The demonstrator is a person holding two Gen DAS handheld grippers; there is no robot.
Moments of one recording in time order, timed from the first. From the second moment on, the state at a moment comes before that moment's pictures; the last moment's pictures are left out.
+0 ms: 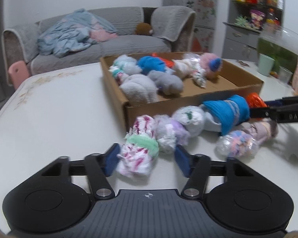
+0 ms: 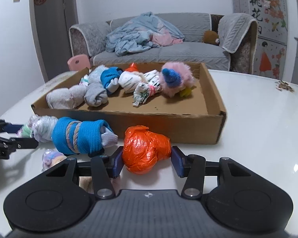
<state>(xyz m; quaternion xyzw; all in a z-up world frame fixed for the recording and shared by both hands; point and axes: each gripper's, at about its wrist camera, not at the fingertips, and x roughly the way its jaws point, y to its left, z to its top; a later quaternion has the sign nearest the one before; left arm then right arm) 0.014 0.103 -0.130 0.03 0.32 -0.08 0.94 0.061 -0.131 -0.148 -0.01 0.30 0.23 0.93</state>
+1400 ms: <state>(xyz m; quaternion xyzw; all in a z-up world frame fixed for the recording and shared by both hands) -0.042 0.079 -0.128 -0.01 0.31 0.00 0.95 0.053 -0.188 -0.150 0.12 0.28 0.26 0.92</state>
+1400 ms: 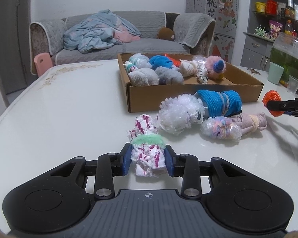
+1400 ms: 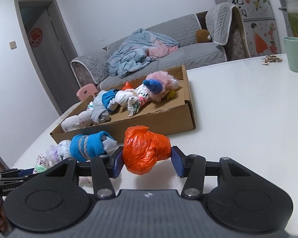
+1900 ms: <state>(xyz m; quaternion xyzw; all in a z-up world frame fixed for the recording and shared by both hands) -0.054 0.069 -0.083 0.02 0.27 -0.04 0.96 0.038 -0.188 -0.127 0.07 0.24 0.28 0.93</state>
